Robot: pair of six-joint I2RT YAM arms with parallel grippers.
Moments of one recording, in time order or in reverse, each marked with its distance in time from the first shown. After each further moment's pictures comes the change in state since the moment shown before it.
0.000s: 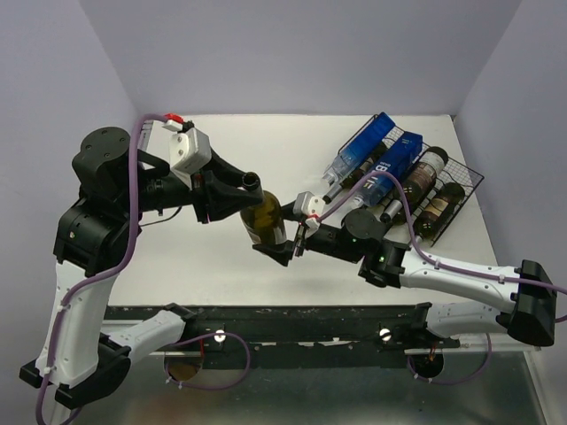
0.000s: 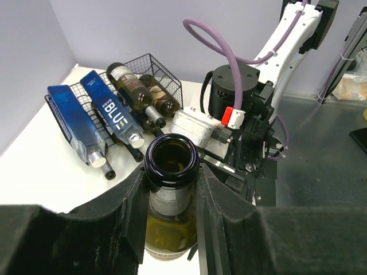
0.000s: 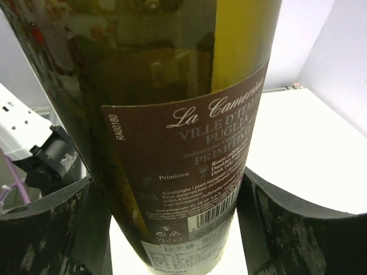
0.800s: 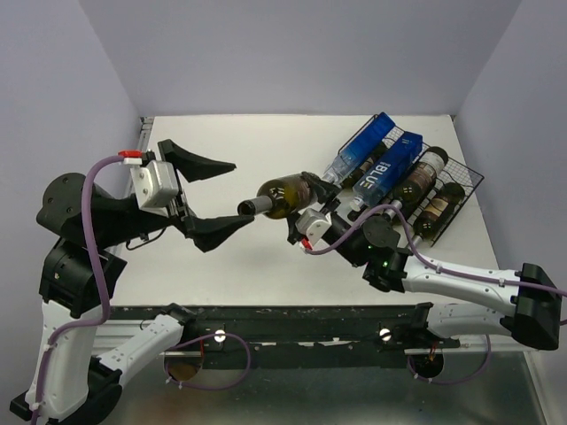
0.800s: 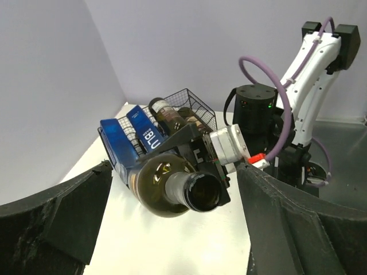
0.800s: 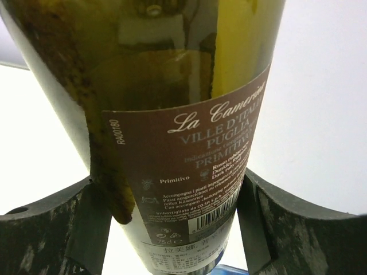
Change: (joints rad) left arm -0.001 -0.191 -0.185 0.230 -0.111 -0.005; right arm -0.009 -0.036 -0.106 0.230 0.337 -0.711
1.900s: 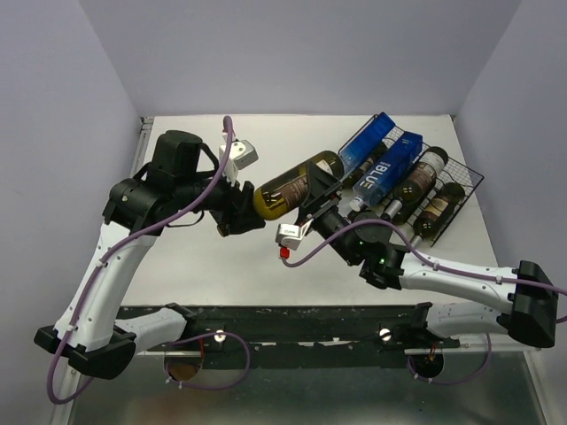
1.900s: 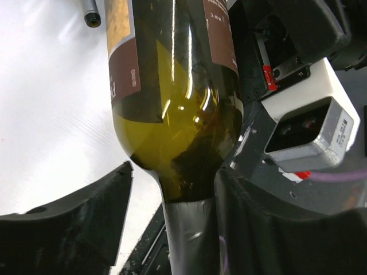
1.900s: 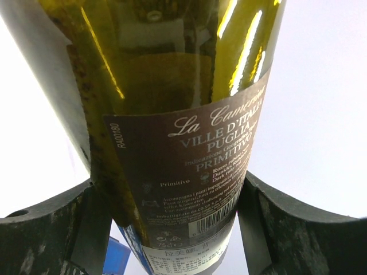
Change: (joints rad) left arm -0.022 0.284 0.018 -0.572 -0.167 0.017; right arm 0.000 0.020 0.040 -0.078 0.174 -0.756
